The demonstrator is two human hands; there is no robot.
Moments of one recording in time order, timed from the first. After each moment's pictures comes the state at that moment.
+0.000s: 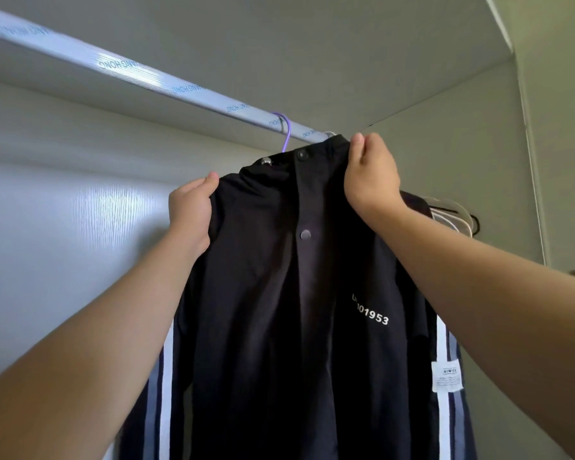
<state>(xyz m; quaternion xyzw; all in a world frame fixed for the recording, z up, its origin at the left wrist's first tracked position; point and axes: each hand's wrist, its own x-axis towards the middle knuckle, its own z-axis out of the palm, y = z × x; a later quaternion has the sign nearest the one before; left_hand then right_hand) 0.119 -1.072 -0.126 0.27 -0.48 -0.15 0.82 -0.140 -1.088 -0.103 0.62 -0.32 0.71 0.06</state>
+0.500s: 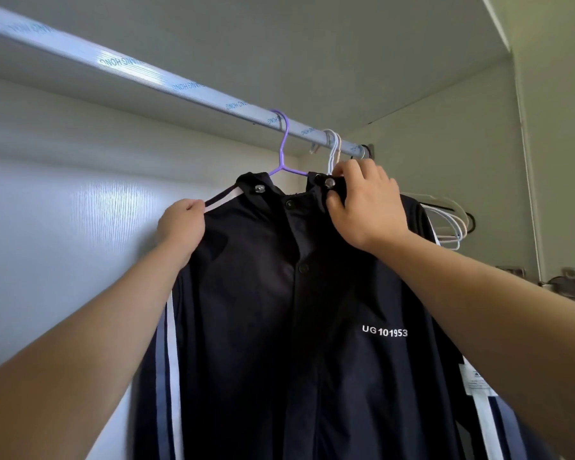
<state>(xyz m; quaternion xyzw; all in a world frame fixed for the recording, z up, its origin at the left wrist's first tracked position) 0.155 -1.081 -0.151 0.56 -0.46 0.06 0.69 -0.155 -1.102 -0.147 0.68 -0.33 0.58 0.30</state>
